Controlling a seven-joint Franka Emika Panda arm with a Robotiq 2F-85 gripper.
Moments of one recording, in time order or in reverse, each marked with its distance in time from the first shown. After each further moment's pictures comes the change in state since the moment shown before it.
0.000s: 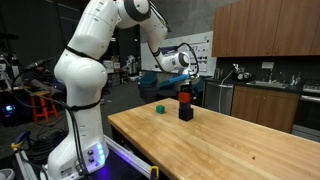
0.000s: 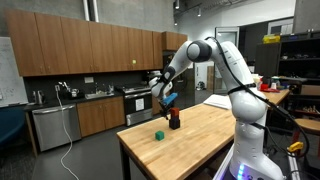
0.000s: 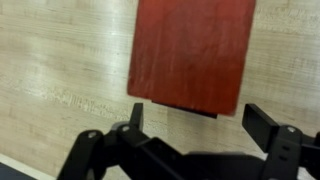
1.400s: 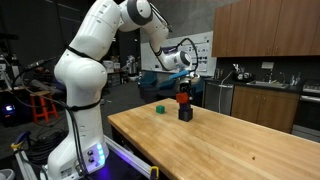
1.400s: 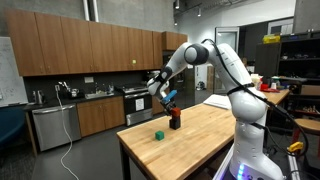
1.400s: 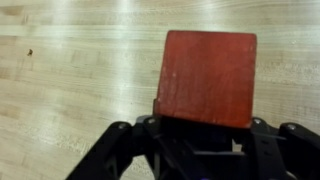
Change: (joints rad) arm -0.001 0.059 0.008 0.128 0.005 -0.320 0.008
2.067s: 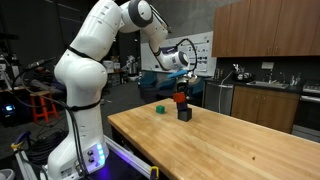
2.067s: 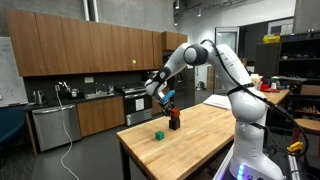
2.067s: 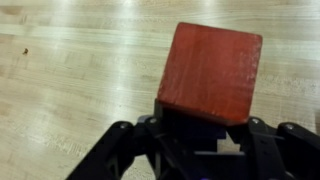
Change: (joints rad) arm 0.001 0.014 0.035 0.028 0.003 -0.062 -0.026
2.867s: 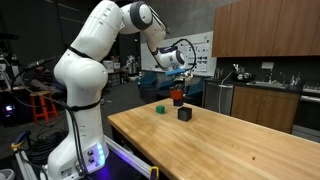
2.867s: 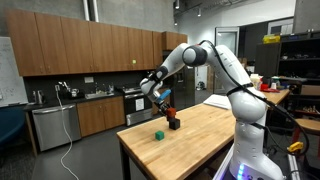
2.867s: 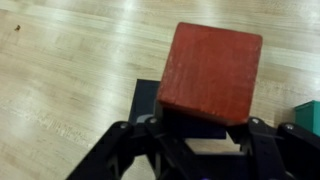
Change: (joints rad) arm 0.012 0.026 0.051 0.070 0.008 -0.053 -0.082
